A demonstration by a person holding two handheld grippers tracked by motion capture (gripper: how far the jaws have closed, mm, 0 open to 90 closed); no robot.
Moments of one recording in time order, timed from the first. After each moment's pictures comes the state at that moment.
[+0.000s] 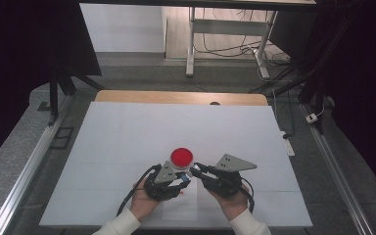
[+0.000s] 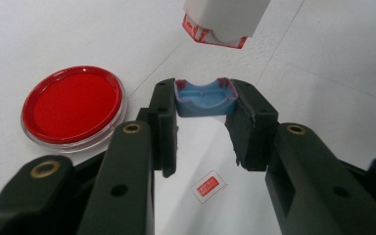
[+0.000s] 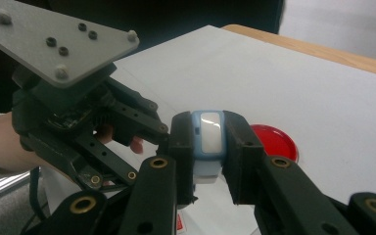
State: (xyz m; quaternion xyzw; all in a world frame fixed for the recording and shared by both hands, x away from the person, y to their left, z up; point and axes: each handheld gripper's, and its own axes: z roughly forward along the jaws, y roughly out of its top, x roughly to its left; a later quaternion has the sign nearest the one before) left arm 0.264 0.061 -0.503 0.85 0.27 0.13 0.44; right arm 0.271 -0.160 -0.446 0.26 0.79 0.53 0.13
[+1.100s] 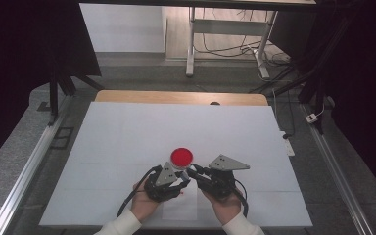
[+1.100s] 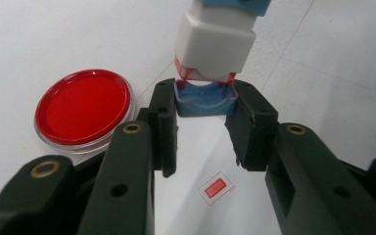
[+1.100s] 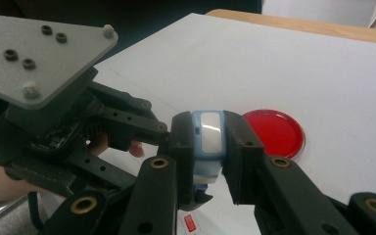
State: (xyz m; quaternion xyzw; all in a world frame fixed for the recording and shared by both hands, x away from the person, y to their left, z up) left arm 0.260 0.059 -0.504 0.84 0.27 0.15 0.44; right arm 0.267 -0.144 -0.451 0.33 0.78 0.51 0.12
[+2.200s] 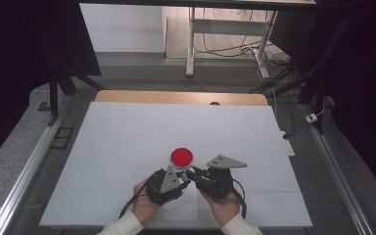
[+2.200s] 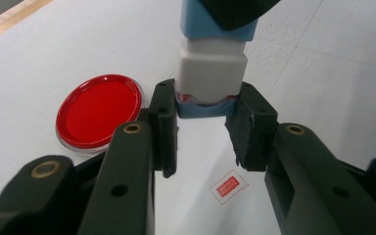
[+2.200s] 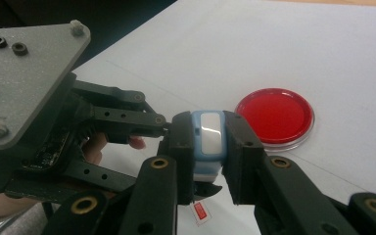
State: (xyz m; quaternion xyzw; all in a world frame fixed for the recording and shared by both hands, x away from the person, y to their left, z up) left arm 0.252 0.052 -0.506 0.85 0.25 0.21 0.41; right arm 0.268 -0.140 -0.455 0.37 0.78 0.49 0.09
